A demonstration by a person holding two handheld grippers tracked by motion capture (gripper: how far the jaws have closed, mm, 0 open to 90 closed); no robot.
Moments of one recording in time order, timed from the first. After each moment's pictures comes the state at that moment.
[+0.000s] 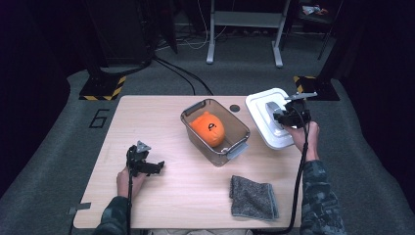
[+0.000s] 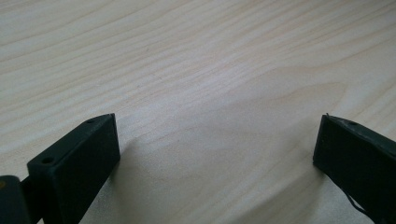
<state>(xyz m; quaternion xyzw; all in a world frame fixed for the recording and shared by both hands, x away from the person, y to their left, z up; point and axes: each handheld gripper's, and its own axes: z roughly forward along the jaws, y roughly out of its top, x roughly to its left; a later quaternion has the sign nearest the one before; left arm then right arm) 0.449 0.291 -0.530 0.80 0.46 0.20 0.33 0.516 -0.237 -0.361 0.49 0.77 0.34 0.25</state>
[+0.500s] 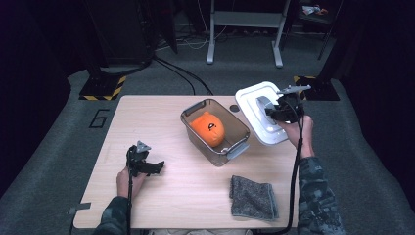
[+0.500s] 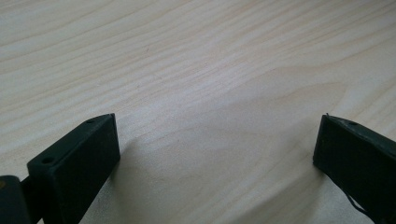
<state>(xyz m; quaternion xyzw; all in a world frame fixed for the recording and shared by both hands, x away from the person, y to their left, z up) 0.449 0.291 -0.530 0.80 0.46 0.20 0.33 0.513 -0.208 -0.335 0.45 0.78 0.36 0.24</state>
